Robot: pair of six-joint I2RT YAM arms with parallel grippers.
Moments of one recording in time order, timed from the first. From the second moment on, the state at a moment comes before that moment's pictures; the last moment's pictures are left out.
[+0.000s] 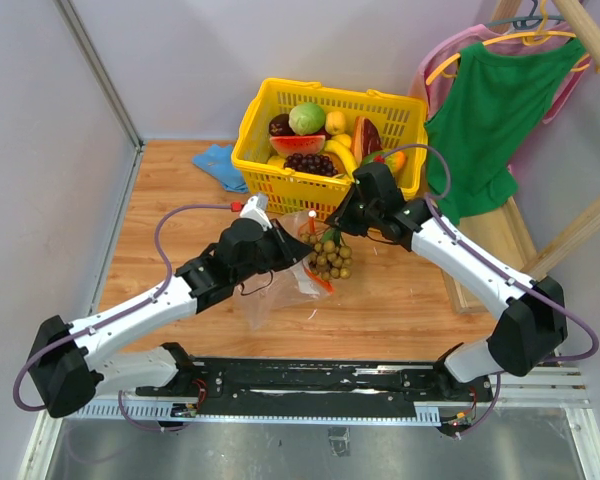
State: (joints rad) left arm -0.83 1.10 0.78 -0.02 -0.11 -0.98; right arm 0.63 1.45 1.26 -0.52 0.01 0.97
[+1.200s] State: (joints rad) left arm -0.83 1.30 1.20 -0.64 -0.27 -0.83; right arm 0.66 1.52 1.27 -0.48 -0.01 0.94
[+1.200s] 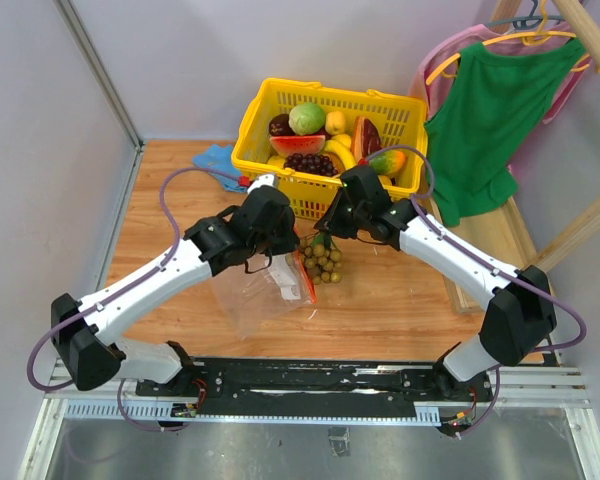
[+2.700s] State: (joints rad) left arm -0.83 1.52 1.42 -0.92 -0.25 -0.78; right arm 0.67 1.52 1.27 -0.46 -0.02 0.96
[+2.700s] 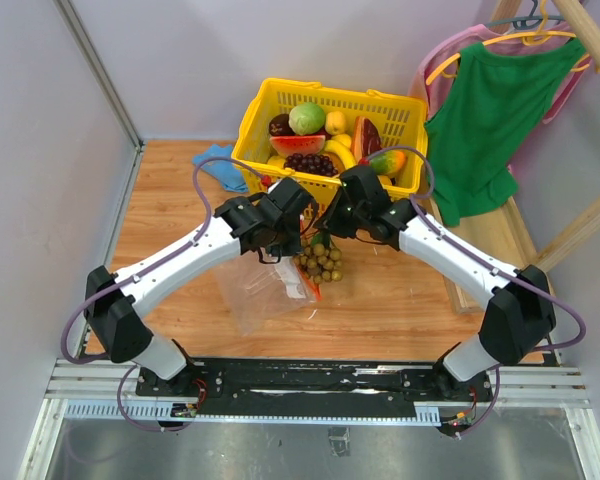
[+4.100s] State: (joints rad) left arm -0.86 1.24 1.05 -0.25 0.05 -0.65; right arm 0.48 1.32 1.06 -0.25 -0.25 1.20
